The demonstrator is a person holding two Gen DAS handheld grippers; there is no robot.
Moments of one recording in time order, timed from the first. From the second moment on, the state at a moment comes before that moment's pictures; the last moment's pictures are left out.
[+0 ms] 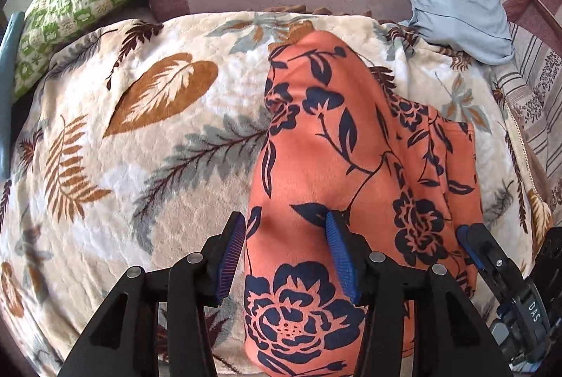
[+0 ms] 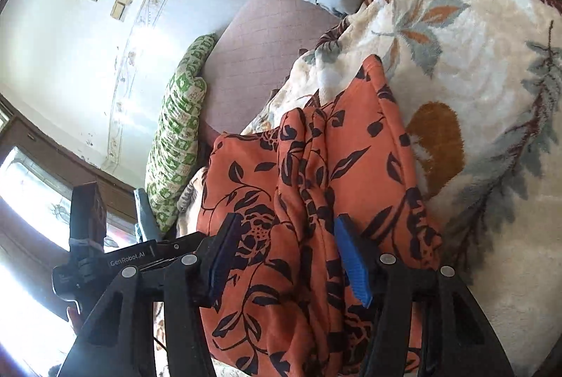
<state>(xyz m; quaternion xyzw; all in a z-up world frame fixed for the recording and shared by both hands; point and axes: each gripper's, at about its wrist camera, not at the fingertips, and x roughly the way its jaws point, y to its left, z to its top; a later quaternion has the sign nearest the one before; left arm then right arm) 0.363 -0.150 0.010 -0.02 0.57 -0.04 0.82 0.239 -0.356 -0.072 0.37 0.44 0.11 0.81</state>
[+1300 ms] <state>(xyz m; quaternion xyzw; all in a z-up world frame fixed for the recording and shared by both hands) 0.439 -0.116 -0.013 -0.17 0.62 -0.10 0.76 0.335 -0.327 -0.077 0.26 0.53 0.13 0.80</state>
